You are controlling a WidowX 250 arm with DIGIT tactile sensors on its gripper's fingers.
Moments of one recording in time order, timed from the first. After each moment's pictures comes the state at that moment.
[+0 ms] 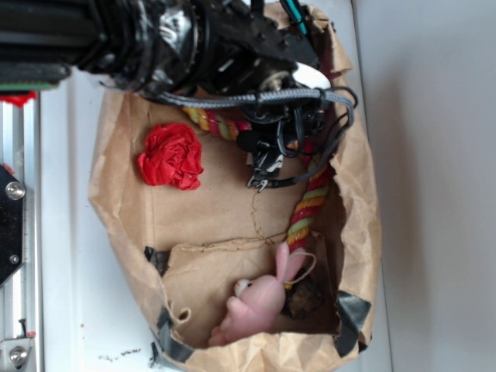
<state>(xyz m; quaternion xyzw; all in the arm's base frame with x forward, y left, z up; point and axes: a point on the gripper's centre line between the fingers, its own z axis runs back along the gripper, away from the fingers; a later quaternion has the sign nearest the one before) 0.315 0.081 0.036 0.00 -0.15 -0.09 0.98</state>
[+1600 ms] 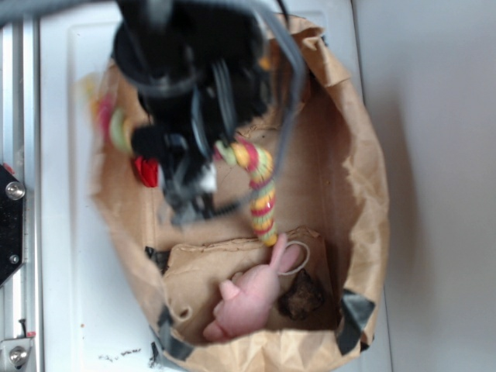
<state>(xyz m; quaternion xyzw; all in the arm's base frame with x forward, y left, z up) 0.260 -0.004 0.211 -0.06 -0.15 -0.04 0.99</state>
